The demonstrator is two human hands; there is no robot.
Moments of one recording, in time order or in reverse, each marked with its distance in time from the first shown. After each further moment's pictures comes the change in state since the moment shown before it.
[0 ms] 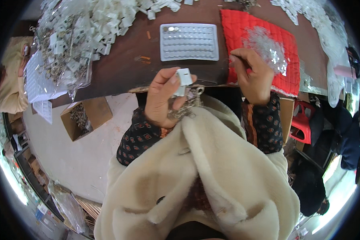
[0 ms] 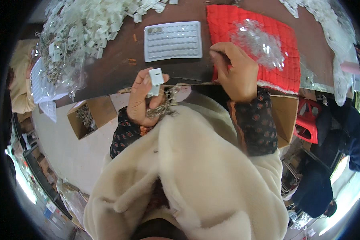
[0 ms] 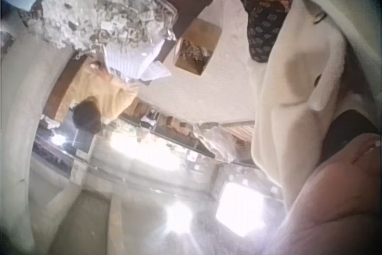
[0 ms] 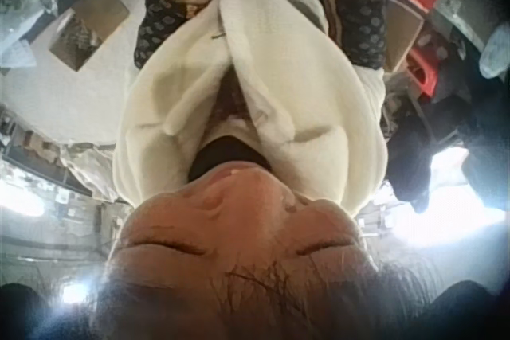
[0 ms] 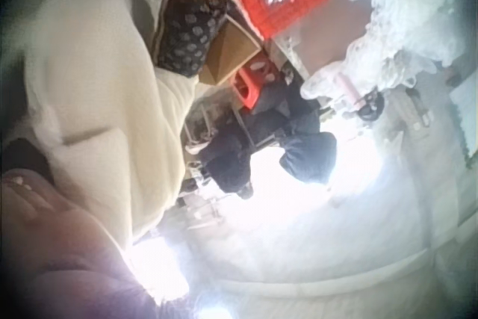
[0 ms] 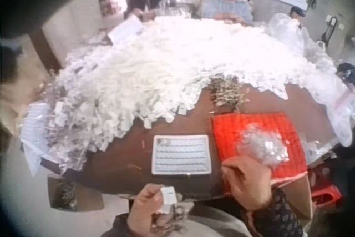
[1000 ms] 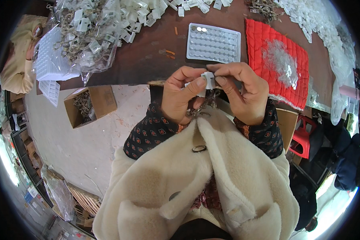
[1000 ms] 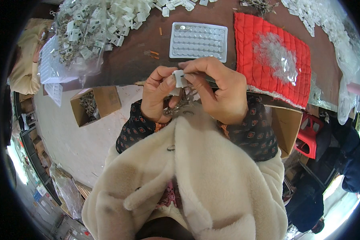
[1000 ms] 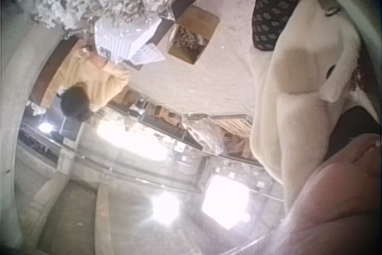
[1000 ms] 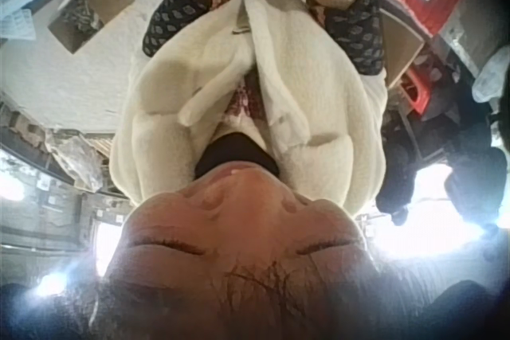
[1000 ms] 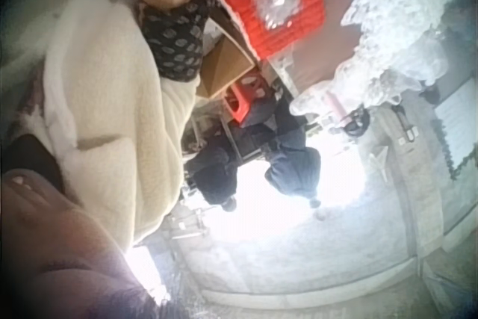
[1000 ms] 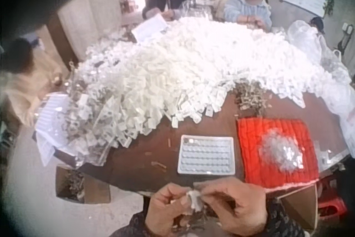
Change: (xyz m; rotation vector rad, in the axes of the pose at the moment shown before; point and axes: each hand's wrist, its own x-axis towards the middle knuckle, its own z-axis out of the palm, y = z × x) left_hand -0.008 0.008 0.003 0.123 0.013 0.077; right_hand -0.005 -0.070 0.032 0.460 -0.228 -0.043
